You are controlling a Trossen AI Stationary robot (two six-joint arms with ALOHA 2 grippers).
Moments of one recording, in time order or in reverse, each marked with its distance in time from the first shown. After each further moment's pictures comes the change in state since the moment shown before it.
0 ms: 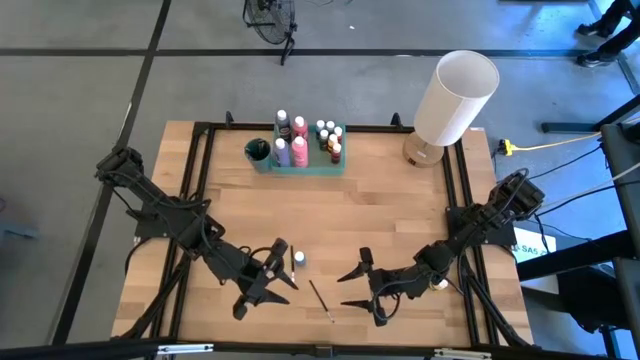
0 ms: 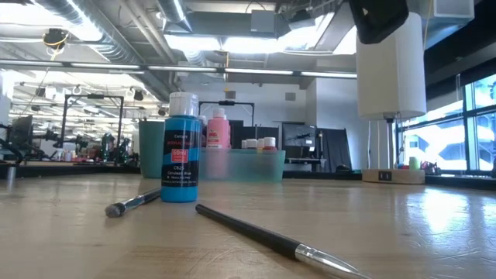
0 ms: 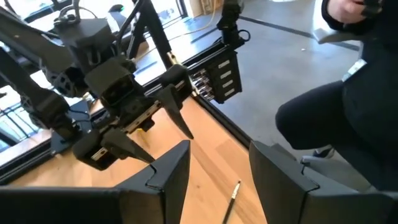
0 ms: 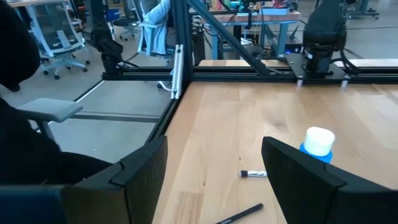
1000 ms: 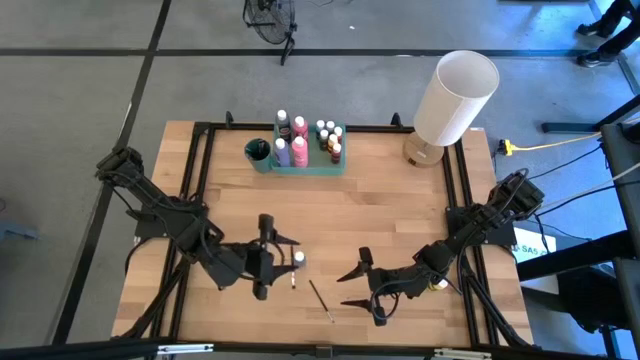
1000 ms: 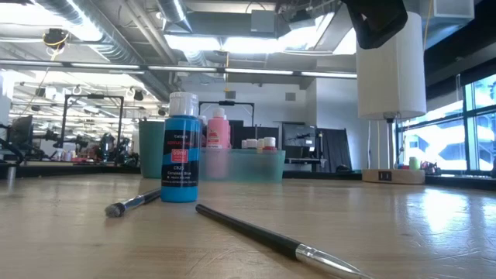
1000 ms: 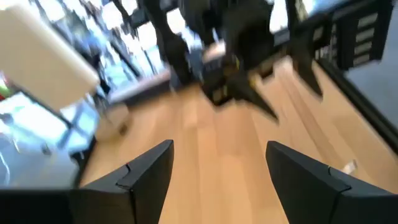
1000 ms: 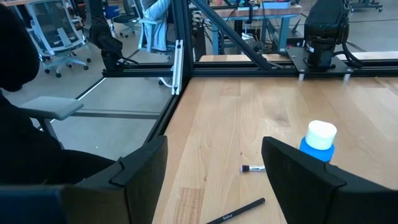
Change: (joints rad) left arm -0.028 0.000 0.002 -0.117 -0.540 -0.123; right arm -0.009 0.000 0.000 -0.019 -0.010 0.024
